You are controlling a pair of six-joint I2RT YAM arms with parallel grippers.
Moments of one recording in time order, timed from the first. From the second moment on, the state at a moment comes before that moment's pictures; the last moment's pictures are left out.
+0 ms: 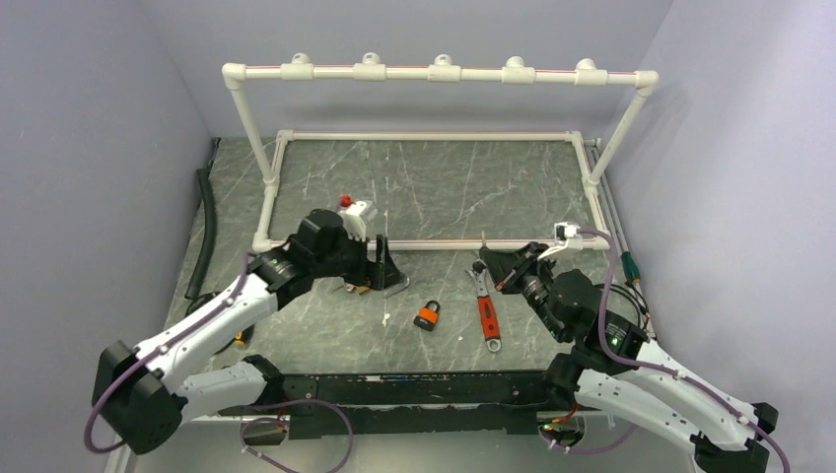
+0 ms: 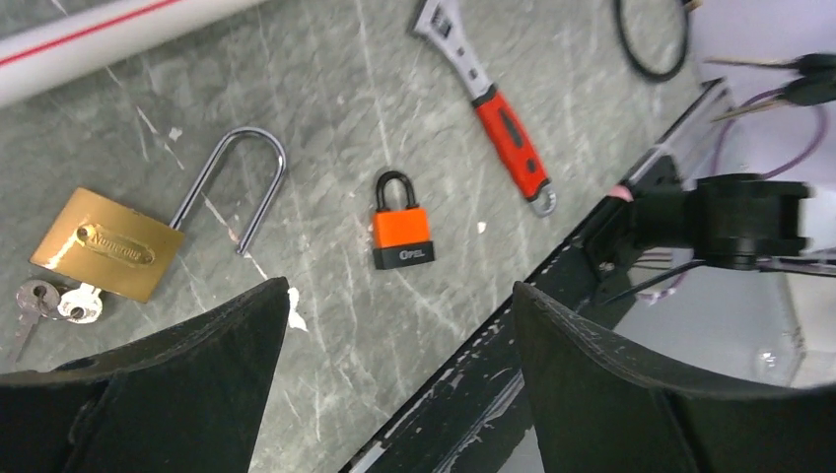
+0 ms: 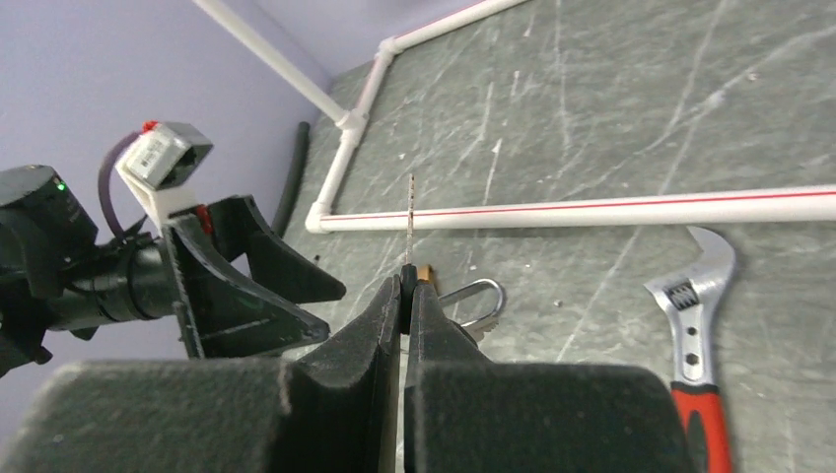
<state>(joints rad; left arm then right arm) -0.62 1.04 0.83 -0.35 0.34 -0.48 0.95 0.52 0.64 -0.22 0.49 0.73</state>
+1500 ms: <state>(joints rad) -1.11 1.91 1.28 -0.59 -0.18 -0.51 0.95 0.50 0.64 -0.40 0.60 0.79</state>
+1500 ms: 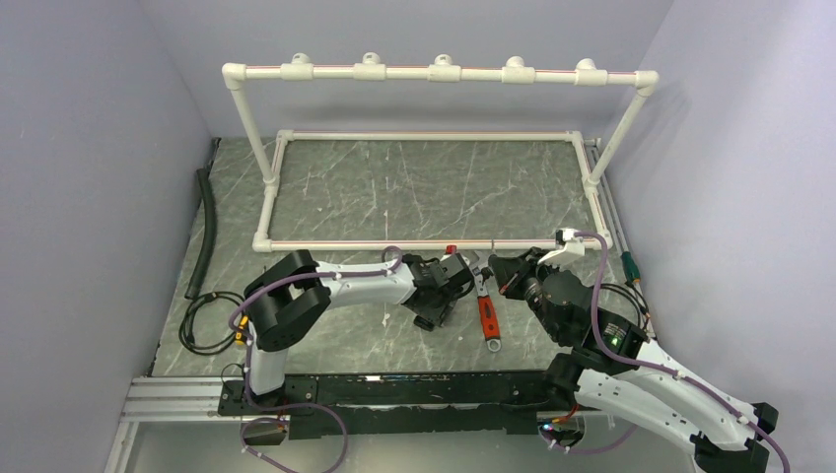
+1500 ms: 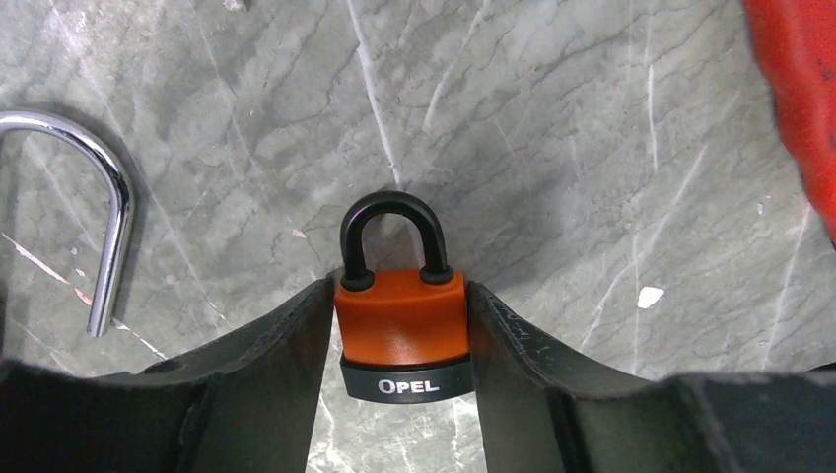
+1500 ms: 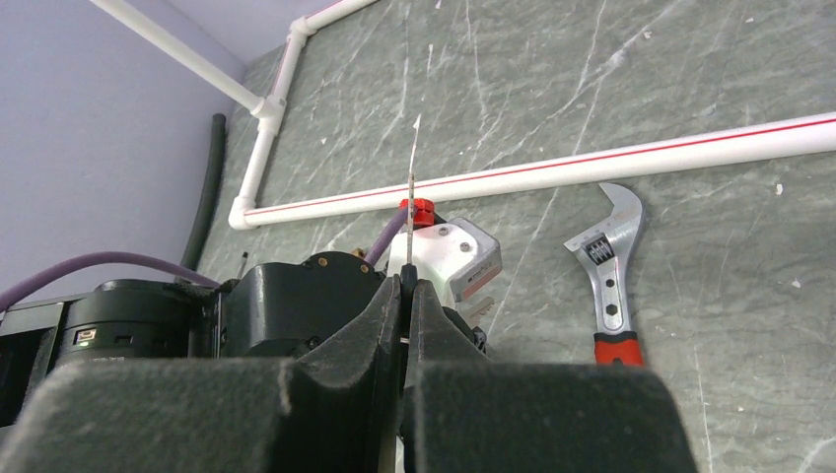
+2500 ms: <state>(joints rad) -1.11 1.87 1.29 -0.67 -0.31 -0.65 0.95 0.52 0.64 -0.40 0.60 0.79</state>
